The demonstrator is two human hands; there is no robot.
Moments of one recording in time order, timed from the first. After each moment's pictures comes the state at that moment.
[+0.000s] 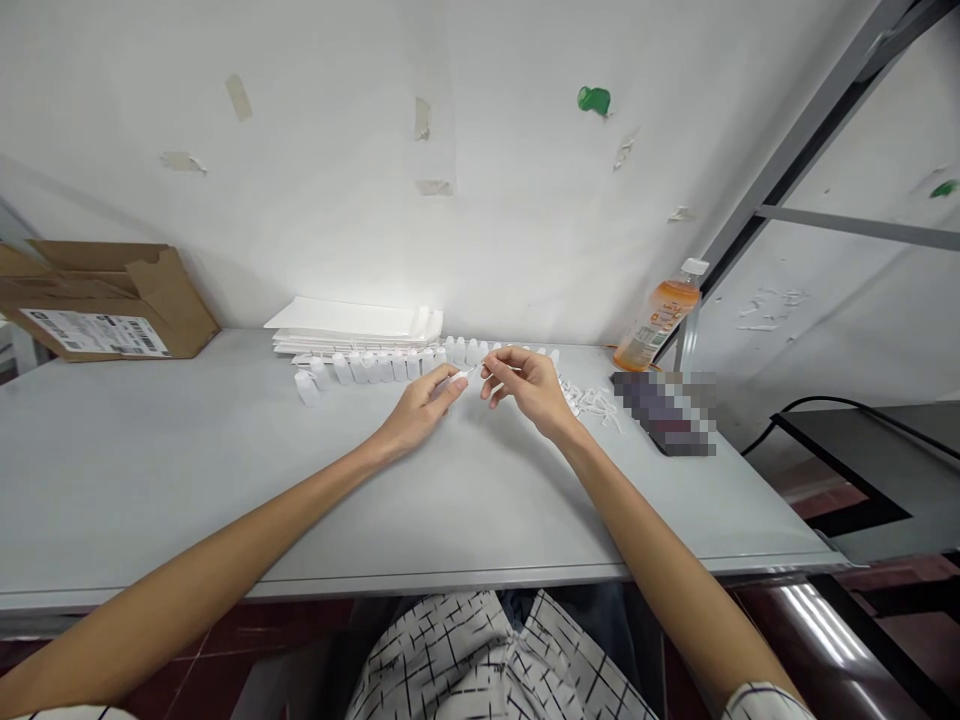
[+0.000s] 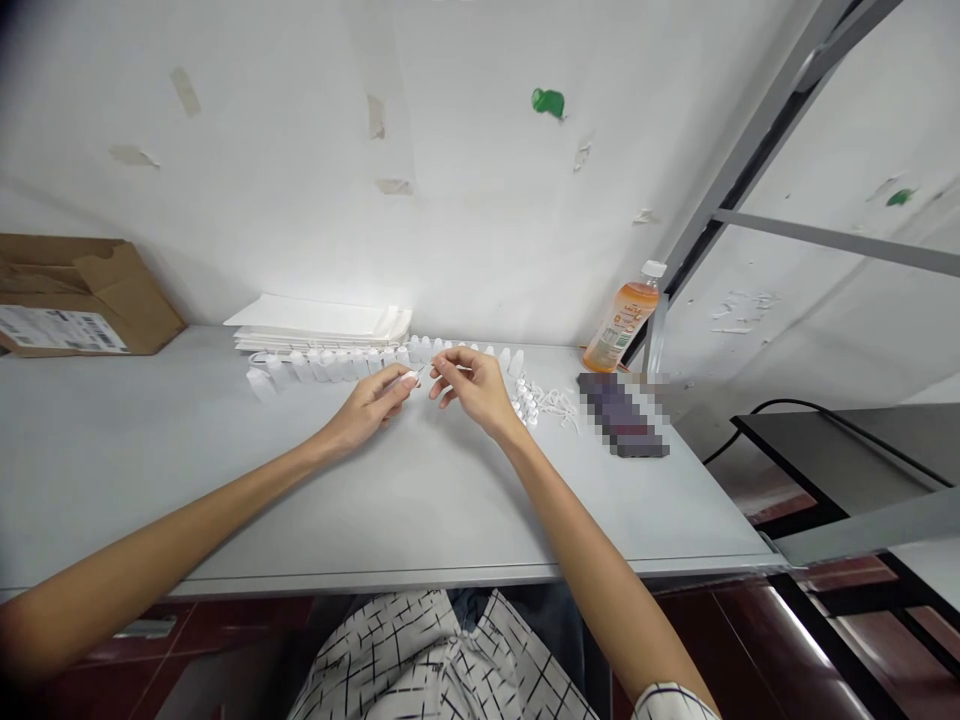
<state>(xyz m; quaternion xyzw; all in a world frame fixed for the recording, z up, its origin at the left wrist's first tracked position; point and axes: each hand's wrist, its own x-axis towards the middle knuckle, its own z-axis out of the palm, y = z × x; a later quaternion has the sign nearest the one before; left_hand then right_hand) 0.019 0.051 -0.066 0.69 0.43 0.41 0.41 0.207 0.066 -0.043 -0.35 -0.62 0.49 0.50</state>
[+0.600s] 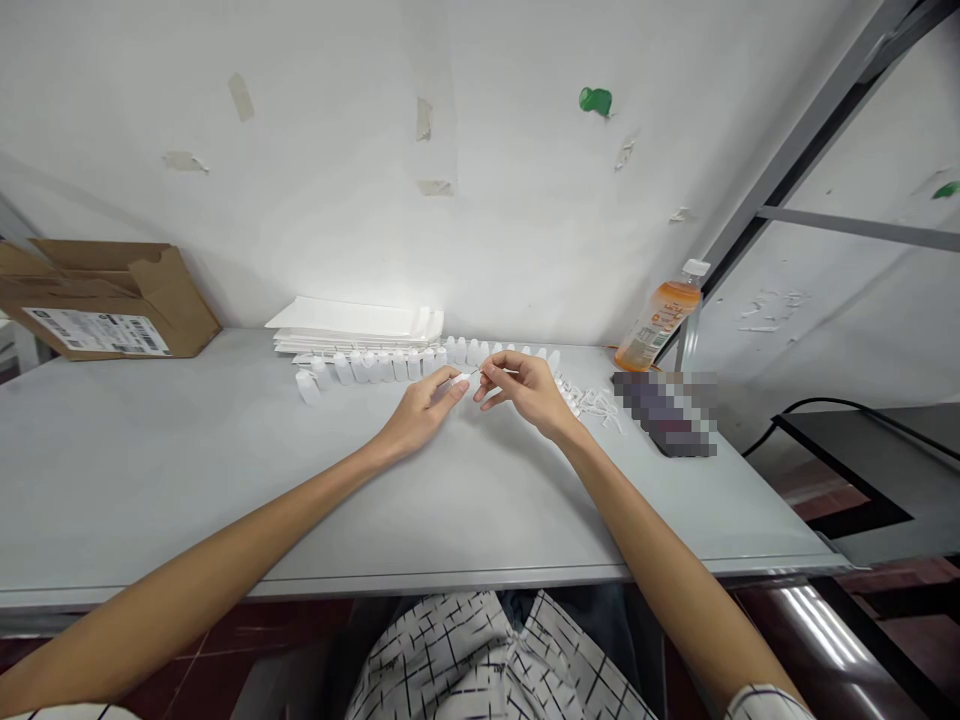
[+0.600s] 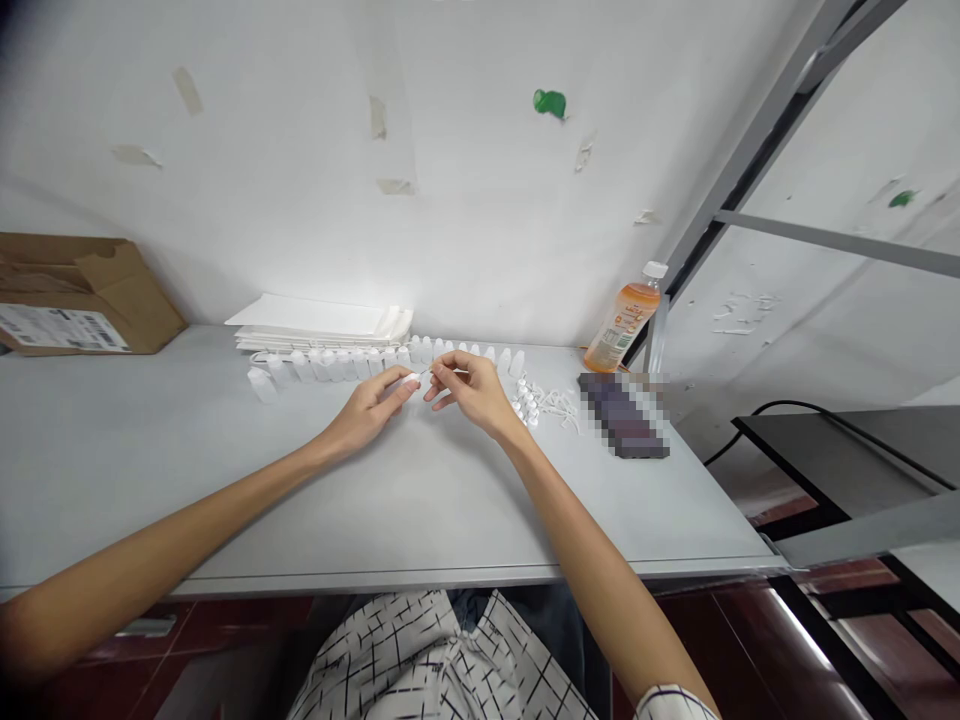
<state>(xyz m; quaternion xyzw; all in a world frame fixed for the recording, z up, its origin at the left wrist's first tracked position) 0.018 0.051 -0.070 0.72 0.44 0.40 0.36 0.208 0.067 -0.045 -0.34 -0.64 0.51 0.46</state>
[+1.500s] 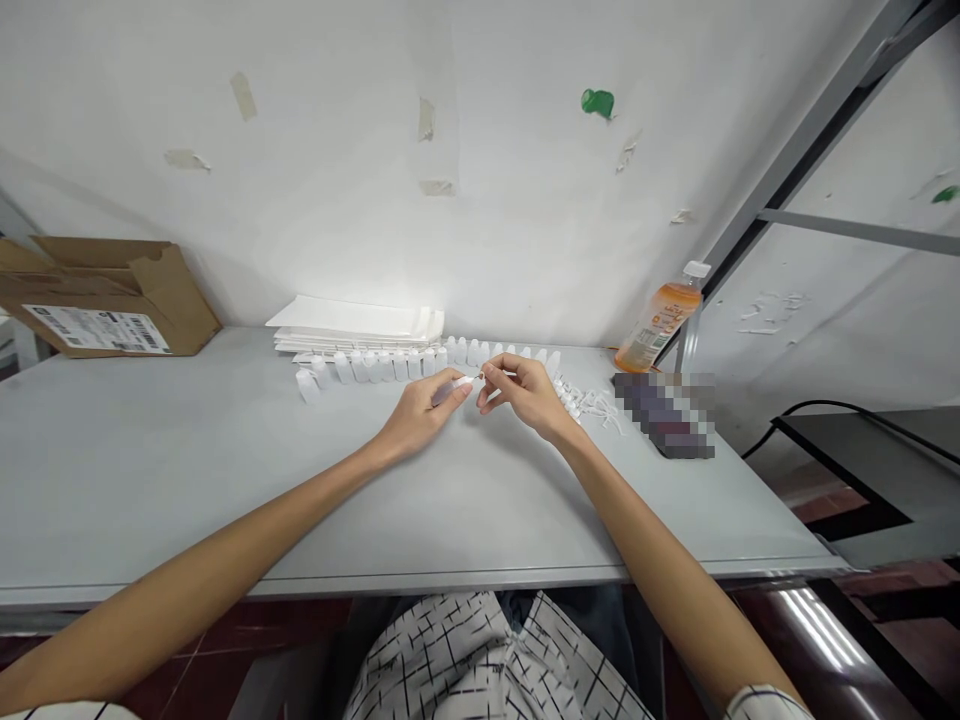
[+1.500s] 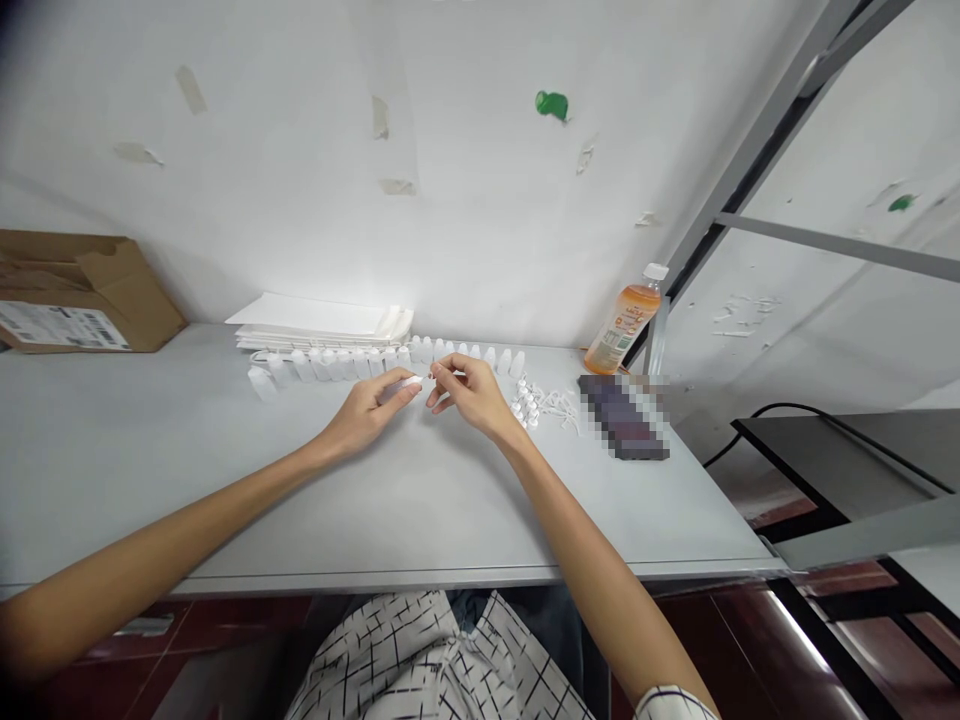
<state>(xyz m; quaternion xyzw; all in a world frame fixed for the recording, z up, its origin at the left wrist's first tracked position) 0.020 0.045 -0.064 0.74 0.47 0.39 0.29 0.206 0.066 -0.047 -0.35 -0.65 0.50 0.46</state>
